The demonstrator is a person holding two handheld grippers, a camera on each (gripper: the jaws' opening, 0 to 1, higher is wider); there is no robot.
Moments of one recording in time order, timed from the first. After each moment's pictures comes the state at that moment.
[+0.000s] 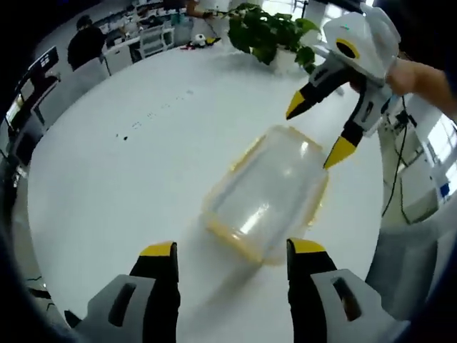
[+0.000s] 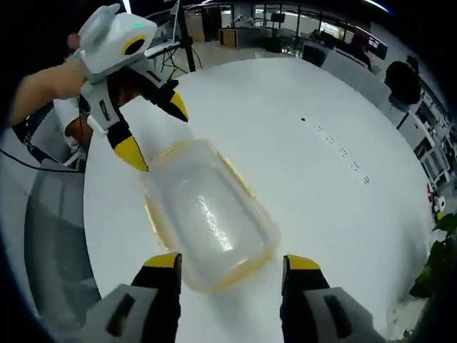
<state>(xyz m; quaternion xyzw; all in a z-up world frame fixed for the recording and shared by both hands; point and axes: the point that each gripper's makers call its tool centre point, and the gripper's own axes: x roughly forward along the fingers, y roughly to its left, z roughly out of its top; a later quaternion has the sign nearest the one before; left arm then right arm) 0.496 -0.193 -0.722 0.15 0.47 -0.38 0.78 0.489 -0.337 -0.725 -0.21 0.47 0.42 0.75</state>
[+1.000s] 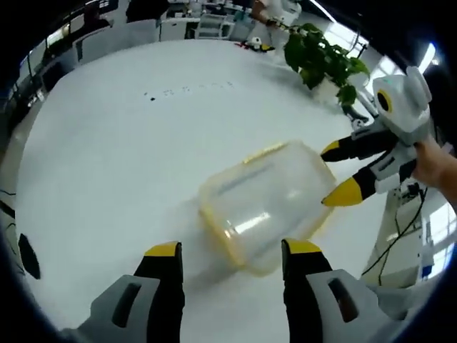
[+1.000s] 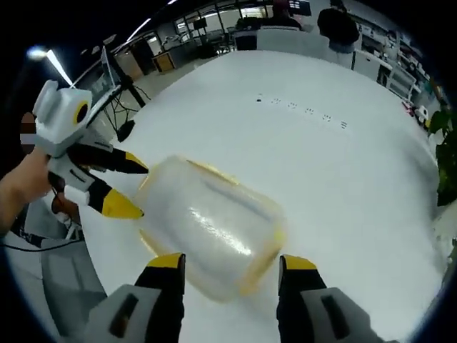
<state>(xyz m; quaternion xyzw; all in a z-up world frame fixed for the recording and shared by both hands) 0.481 -0.200 -0.736 0.00 0.51 -0.29 0.81 0.478 -0.336 -0.737 -0.05 0.52 0.31 0.79</state>
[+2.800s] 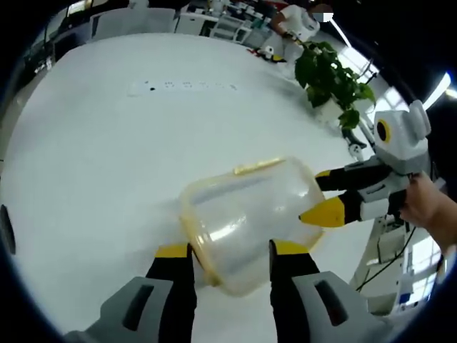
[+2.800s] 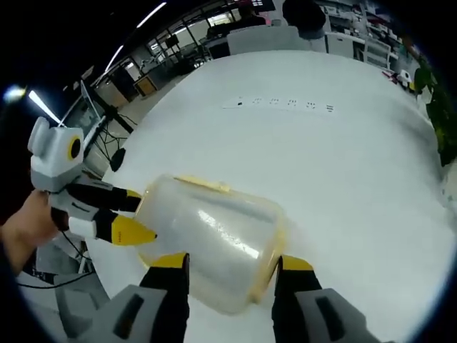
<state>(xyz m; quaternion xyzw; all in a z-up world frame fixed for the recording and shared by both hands) 0.485 -0.219 -0.740 -0.07 0.51 -0.29 0.81 0.486 -0.328 -0.742 0.04 0.52 0.28 0.81</state>
